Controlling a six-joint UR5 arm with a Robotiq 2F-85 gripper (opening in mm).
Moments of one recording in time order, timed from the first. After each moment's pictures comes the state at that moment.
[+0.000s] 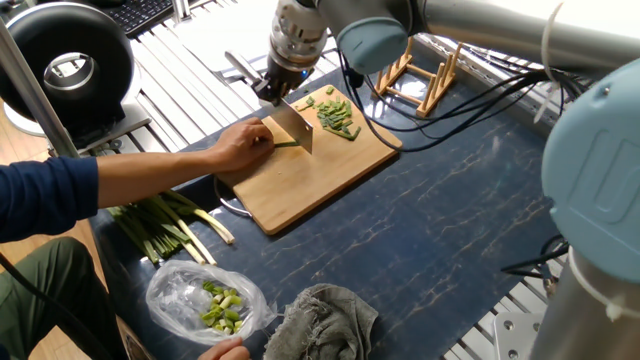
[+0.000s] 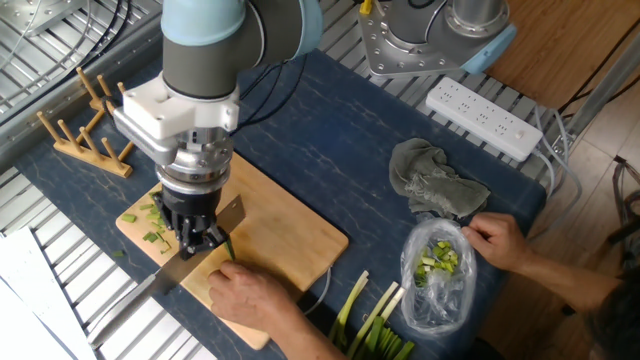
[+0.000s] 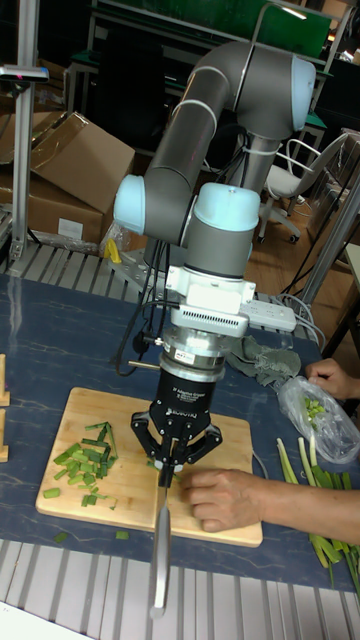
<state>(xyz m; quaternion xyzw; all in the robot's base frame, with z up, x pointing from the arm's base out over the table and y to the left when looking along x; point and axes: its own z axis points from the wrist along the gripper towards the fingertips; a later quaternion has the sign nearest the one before) 0.695 0.024 0.076 0.03 0.98 0.02 0.19</state>
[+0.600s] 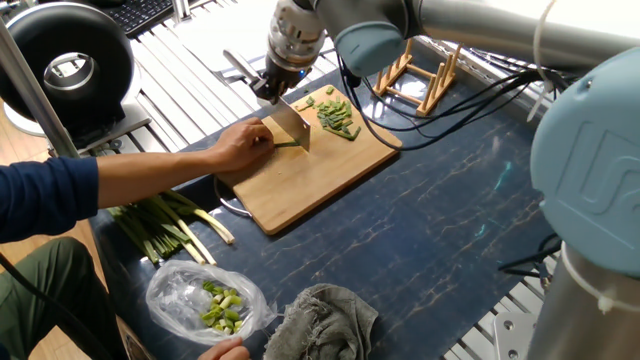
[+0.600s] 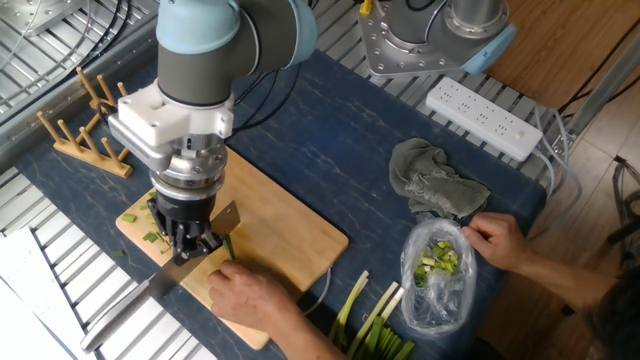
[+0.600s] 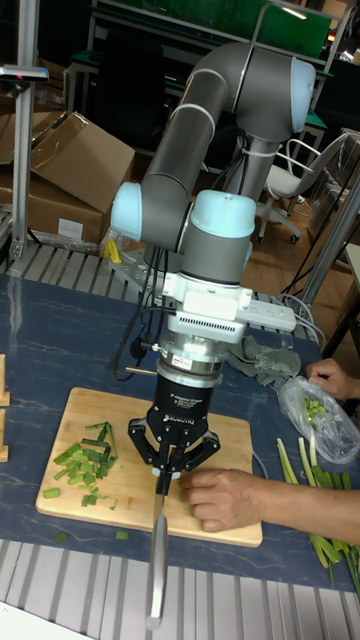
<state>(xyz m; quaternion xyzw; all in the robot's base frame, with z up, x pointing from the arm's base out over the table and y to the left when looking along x) 0.698 0.023 0.066 0.03 0.98 0.02 0.20</state>
